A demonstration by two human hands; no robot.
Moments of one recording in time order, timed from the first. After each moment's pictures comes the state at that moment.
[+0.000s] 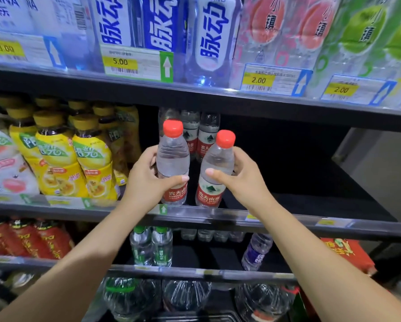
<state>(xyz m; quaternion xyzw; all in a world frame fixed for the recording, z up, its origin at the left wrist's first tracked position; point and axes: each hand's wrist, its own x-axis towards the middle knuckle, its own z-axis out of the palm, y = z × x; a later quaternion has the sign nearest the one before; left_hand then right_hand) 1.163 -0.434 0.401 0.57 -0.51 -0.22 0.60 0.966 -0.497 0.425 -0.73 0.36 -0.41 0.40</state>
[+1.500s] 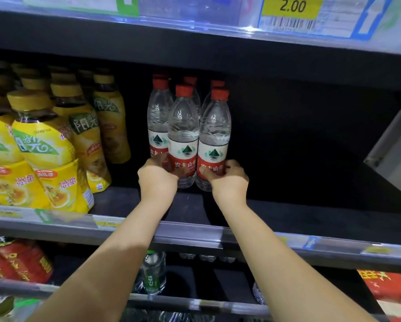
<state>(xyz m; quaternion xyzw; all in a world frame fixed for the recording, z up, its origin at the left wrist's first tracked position) 1.151 -0.549 0.340 0.72 -0.38 -0.11 0.57 1.029 -0.598 0.338 -0.61 0.56 -0.45 0.34</state>
